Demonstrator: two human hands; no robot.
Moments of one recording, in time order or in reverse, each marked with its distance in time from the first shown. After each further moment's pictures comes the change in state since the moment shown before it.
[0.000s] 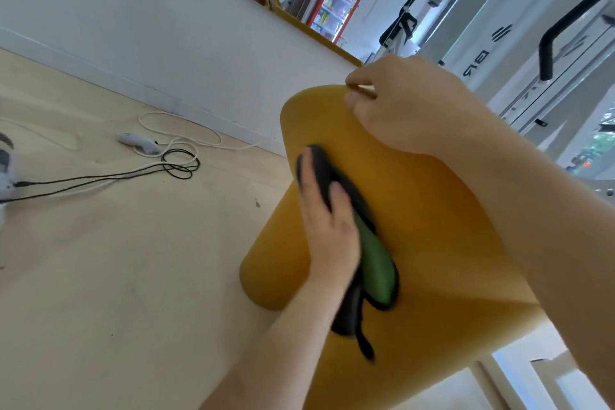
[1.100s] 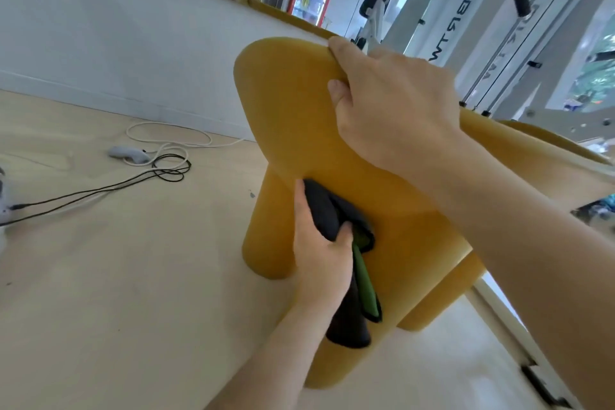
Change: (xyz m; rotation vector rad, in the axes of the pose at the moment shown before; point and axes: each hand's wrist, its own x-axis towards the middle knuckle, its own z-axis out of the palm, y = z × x) left_hand -0.081 -0.019 0.013 0.287 -0.186 -0.175; right_hand -0.070 0.051 0.027 -0.120 0.260 0.122
